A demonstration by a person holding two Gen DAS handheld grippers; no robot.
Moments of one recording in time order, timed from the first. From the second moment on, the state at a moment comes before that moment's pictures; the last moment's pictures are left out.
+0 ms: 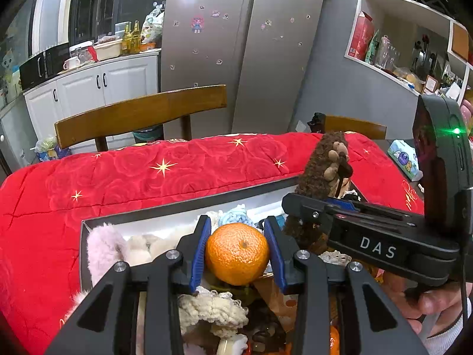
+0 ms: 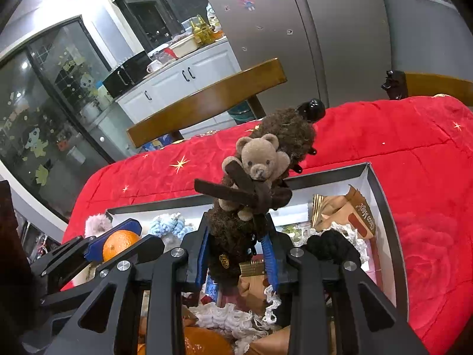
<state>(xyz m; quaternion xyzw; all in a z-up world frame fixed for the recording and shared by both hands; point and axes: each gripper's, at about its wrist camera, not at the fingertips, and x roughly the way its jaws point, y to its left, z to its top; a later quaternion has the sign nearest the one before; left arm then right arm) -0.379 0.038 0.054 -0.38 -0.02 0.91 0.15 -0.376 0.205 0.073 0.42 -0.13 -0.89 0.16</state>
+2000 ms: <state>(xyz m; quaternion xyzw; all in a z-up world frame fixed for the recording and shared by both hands) -0.120 0.011 0.174 -0.25 0.02 0.96 0.13 -0.130 0.243 0.197 0.21 -0.12 -0.95 0.19</state>
